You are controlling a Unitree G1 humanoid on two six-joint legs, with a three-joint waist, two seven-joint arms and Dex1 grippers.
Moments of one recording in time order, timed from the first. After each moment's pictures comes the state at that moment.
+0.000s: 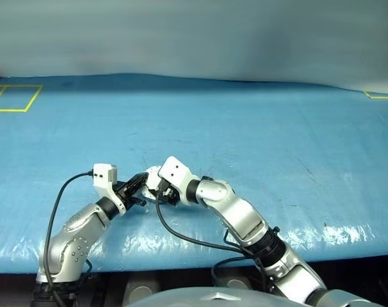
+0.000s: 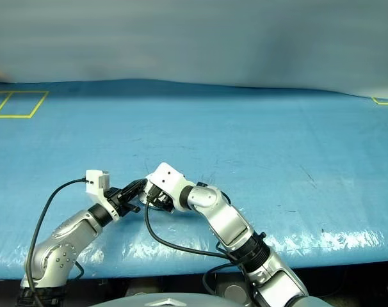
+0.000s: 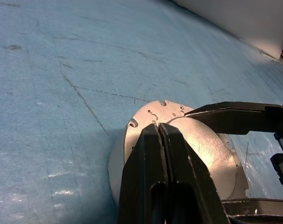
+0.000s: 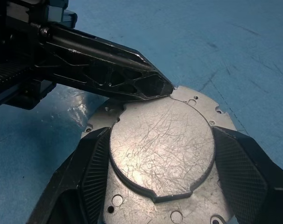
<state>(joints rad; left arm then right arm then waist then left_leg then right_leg) 0.11 0.38 0.11 -0.32 -0.73 0.59 -0.36 -0.39 -0.11 0.58 -0.17 -0.02 0.72 0.48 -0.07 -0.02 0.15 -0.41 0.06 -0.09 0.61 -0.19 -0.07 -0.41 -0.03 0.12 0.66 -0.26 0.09</state>
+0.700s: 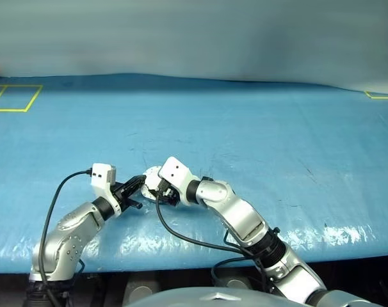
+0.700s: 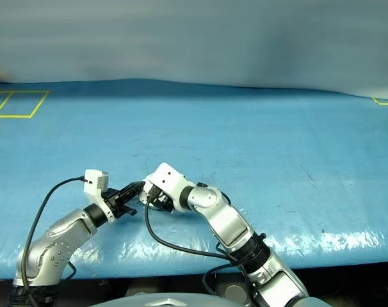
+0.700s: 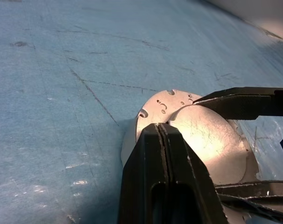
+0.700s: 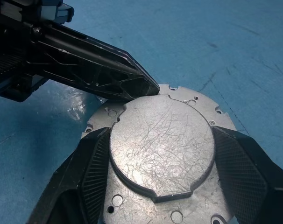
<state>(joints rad) 0.10 0.44 0.11 -0.32 -0.68 0.65 -0.44 -0.38 -0.11 0.58 -0.17 -0.02 0.72 0.48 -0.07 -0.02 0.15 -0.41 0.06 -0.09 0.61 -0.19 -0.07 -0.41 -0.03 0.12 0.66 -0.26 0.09</state>
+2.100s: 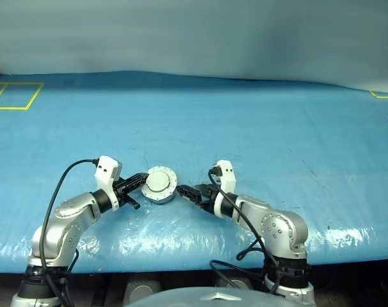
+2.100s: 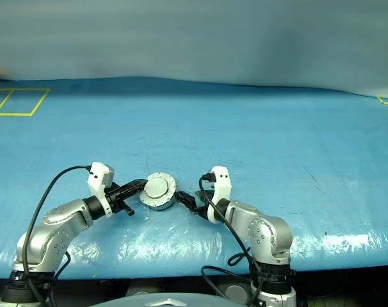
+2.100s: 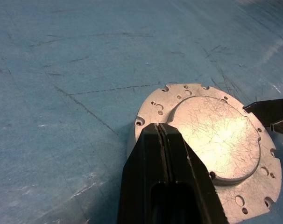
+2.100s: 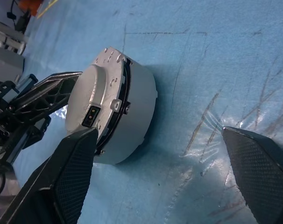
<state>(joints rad) 0.02 0.51 0.08 -0.25 -0.53 0.60 -0.63 -0.13 0.08 -0.06 -0.36 0.62 1.25 0.23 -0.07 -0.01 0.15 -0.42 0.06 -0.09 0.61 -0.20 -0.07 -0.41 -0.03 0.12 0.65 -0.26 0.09</state>
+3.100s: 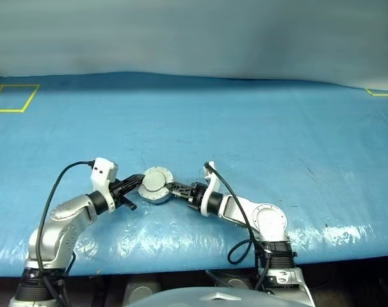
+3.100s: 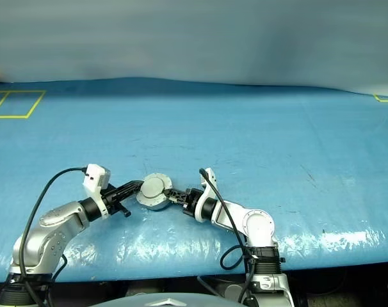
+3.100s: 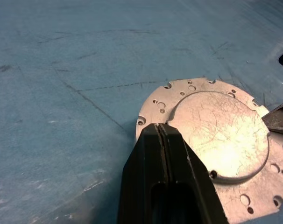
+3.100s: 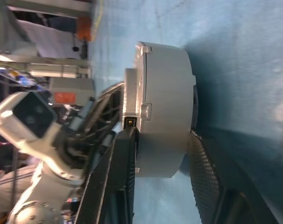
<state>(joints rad) 0.04 0.51 0.10 -0.24 -0.51 0.60 -0.63 -0.21 0.08 -0.05 0.00 1.24 1.15 -0.07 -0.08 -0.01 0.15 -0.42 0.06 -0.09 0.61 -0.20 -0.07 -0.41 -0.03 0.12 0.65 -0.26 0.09</state>
